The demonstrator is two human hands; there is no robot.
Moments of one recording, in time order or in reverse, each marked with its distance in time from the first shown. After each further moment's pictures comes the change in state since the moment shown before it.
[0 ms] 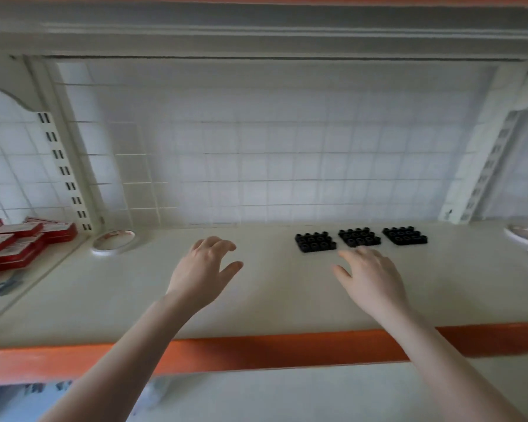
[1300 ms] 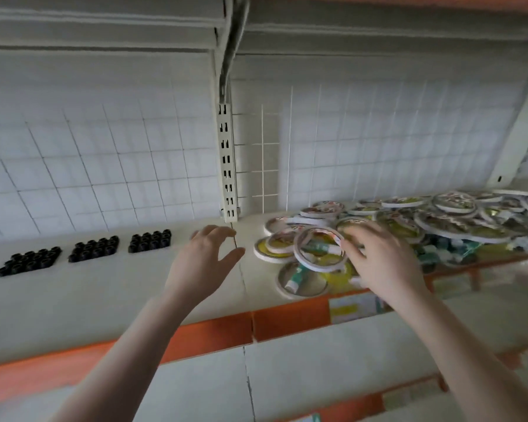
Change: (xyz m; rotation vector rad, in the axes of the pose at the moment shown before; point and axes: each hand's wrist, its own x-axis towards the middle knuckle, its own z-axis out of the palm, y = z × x) left_hand 0.077 0.492 0.196 -0.164 0.010 0.130; right_hand -0.072 0.518 -0.086 0.061 0.244 0.130
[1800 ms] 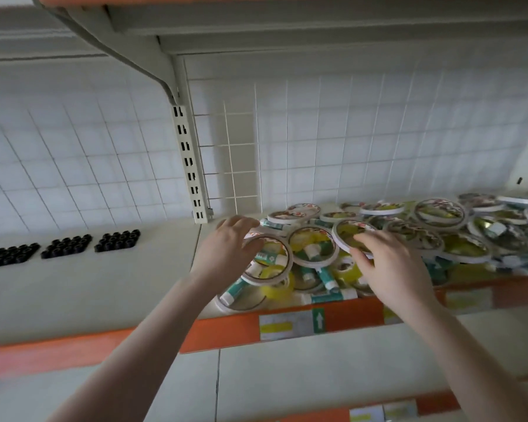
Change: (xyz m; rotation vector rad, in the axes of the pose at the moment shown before) left_hand 0.048 0.113 0.066 0.040 -0.041 -0.008; right_hand 0.016 0.122 -0.002 0.067 -0.014 -0.068
